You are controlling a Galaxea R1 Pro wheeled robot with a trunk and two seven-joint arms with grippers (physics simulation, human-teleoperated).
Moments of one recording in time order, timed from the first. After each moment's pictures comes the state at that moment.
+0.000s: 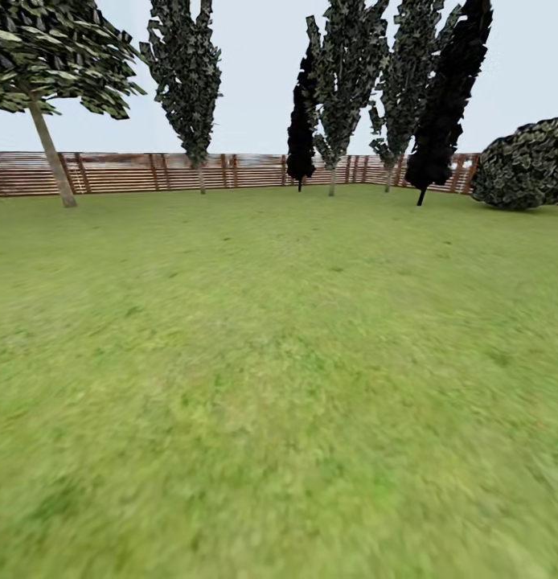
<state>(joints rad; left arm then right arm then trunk) -0.22 0.11 0.04 -0.23 0.07 -0.25 0.00 -0.02 -0.07 0.00 -0.58 0.00 -0.30 0.00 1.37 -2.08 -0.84</state>
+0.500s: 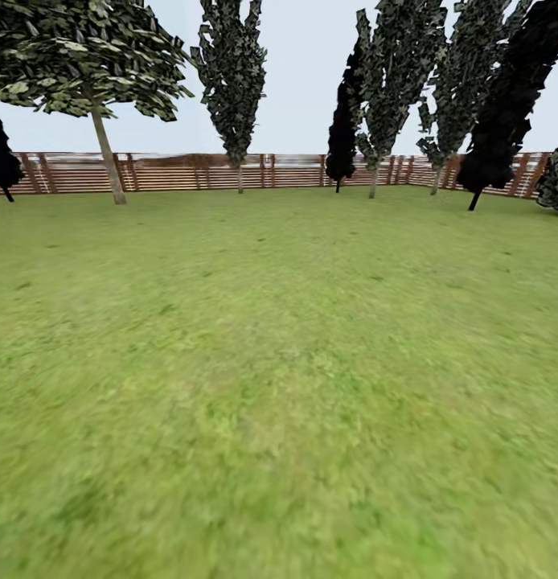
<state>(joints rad) -0.22 0.11 0.04 -0.23 0.07 -0.25 0.01 -0.02 -0.07 0.00 -0.58 0.00 -0.30 0.00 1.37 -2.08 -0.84</state>
